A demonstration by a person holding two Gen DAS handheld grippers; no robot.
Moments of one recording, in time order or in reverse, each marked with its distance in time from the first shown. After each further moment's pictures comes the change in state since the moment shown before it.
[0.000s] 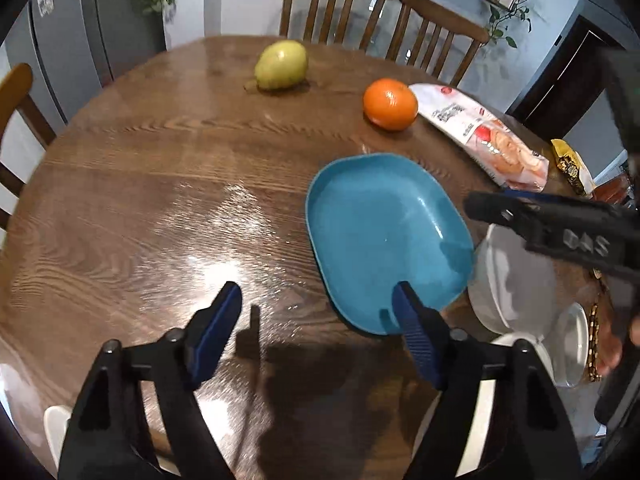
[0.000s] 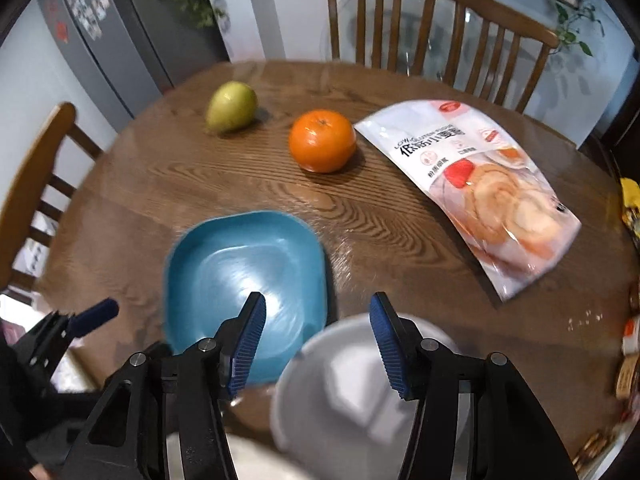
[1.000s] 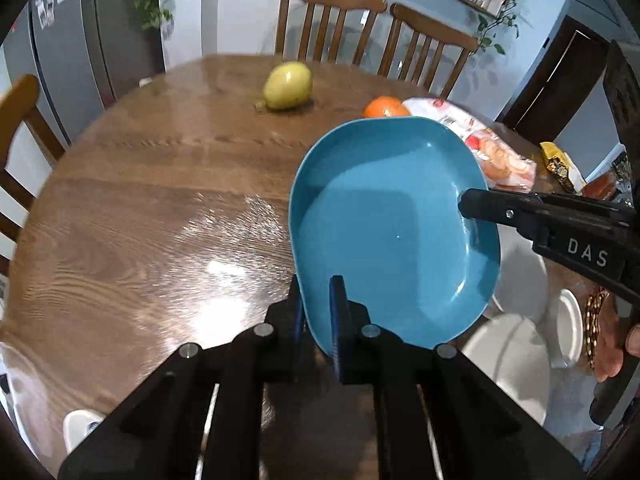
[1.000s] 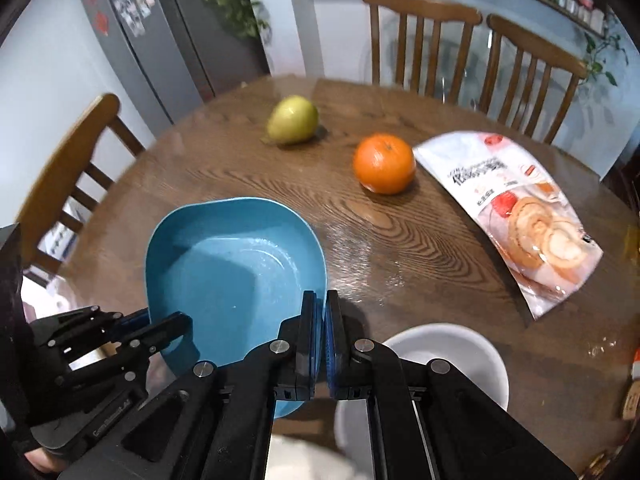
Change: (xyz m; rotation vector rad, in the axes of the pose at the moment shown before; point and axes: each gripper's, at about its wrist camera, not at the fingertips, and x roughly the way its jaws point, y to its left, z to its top) left arm -0.040 0.015 -0.009 0.041 -0.073 -0.006; right arm -0.043 0.040 -0.028 -0.081 -0.110 0.100
